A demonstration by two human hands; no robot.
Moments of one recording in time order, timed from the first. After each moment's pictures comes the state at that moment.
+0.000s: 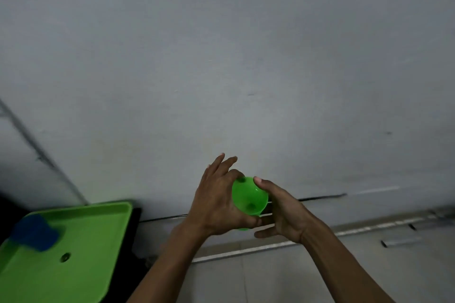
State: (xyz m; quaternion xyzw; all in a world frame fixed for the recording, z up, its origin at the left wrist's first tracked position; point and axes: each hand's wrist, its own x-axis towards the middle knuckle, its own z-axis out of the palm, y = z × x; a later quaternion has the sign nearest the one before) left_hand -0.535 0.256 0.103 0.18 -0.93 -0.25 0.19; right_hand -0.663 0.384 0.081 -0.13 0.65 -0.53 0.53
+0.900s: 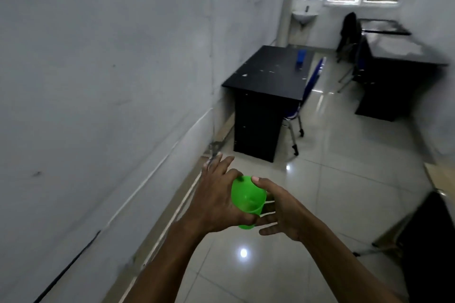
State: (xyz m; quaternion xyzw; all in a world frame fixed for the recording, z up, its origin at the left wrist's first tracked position) left_hand -0.878 0.823 0.101 -0.32 -0.91 -0.26 0.01; right_hand -0.828 0.996 0.086 0.22 0.68 -0.67 0.17
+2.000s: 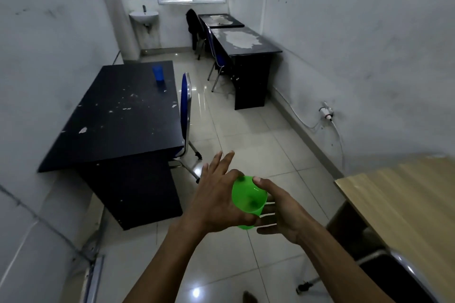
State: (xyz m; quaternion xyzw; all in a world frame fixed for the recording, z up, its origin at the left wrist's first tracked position) left_hand -1.245 1.286 0.092 -0.61 -0.76 -0.21 -0.10; right_hand -1.096 1.388 0.070 0.44 0.55 -0.70 -0.09
